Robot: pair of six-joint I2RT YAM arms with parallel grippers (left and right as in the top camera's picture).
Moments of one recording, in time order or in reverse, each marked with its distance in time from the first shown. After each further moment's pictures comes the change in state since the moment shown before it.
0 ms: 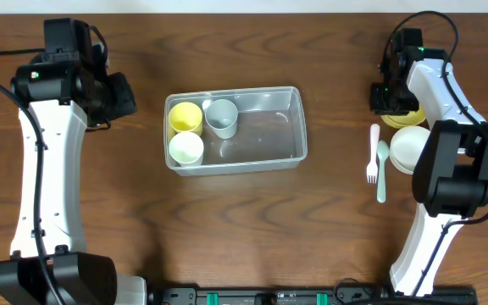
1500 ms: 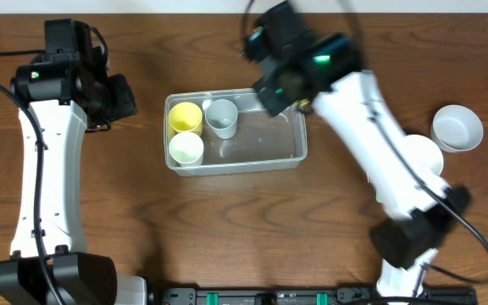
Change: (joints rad) left arm 0.000 0.000 0.000 -0.016 0.000 0.000; right arm 0.654 -0.216 0.376 -0.304 -0.047 -0.101
